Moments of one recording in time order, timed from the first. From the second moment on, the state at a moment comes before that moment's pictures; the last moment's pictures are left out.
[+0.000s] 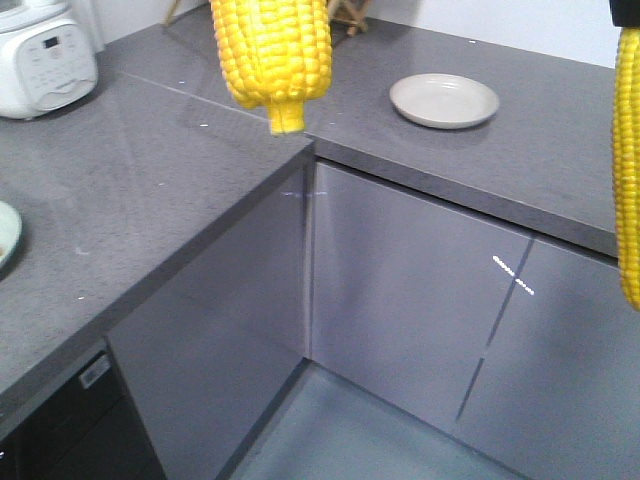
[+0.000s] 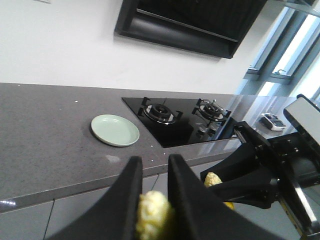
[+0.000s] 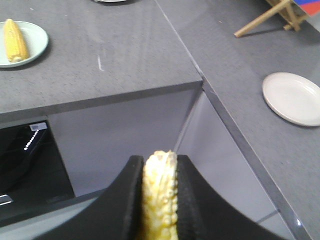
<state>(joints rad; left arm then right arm) -0.34 1.87 -2.74 -0.92 1.29 0.12 0.18 1.19 -1.80 0.35 1.28 -0.43</state>
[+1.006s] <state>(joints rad) -0.34 1.87 -2.74 -0.92 1.29 0.12 0.18 1.19 -1.80 0.35 1.28 -0.43</state>
